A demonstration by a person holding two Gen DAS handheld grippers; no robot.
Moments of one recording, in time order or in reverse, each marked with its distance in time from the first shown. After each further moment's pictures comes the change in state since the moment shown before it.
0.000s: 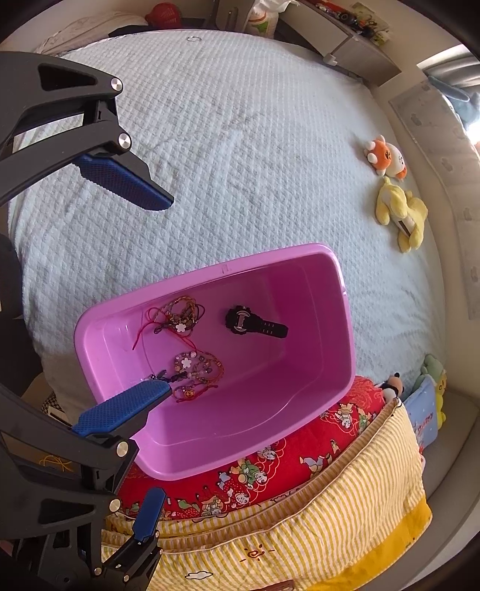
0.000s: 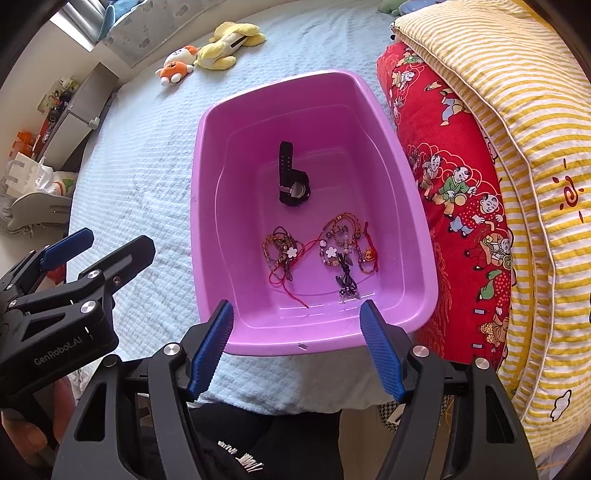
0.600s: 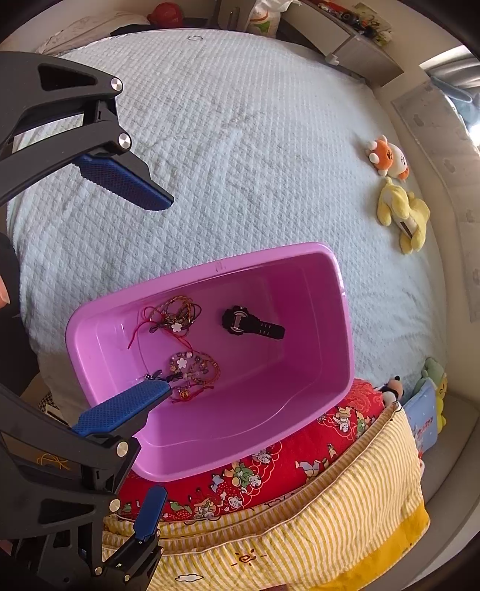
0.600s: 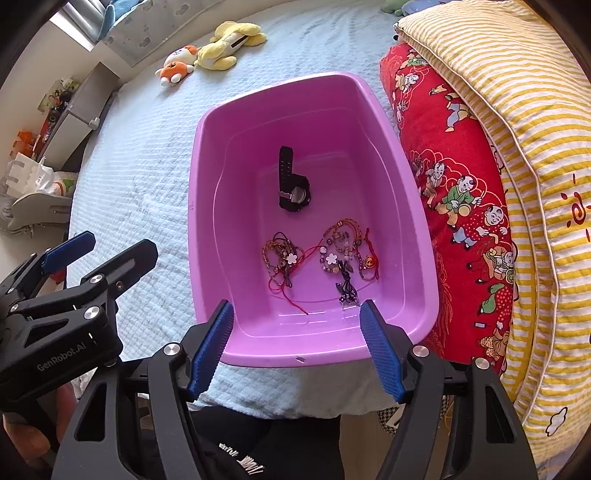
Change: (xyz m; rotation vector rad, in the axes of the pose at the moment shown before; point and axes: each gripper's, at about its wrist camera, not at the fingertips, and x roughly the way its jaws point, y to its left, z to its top) left arm 0.005 0.001 0.009 -0.008 0.007 -0.002; right arm 0.006 -0.005 0.014 -0.009 0.003 0.006
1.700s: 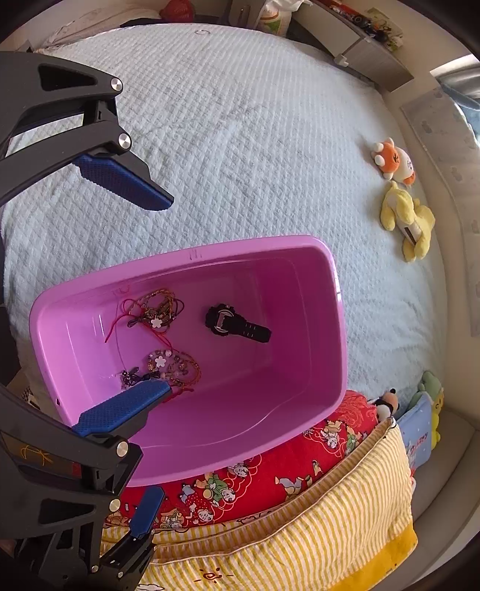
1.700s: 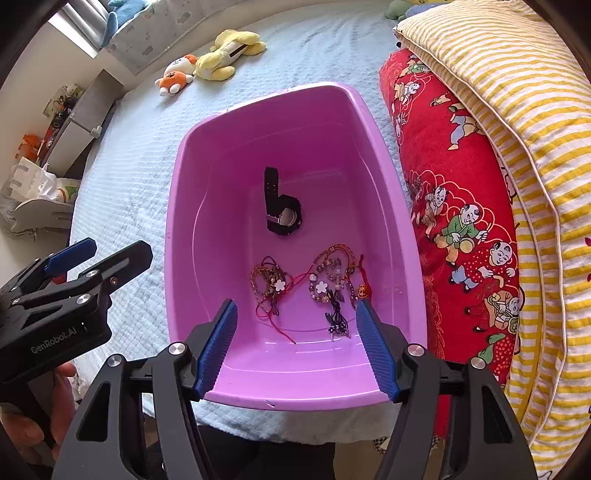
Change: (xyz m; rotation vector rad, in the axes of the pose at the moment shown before) left arm 0.030 -0.009 0.021 -0.053 -0.001 0.013; right arm 0.022 -0.033 0.030 -0.024 -0.035 0.035
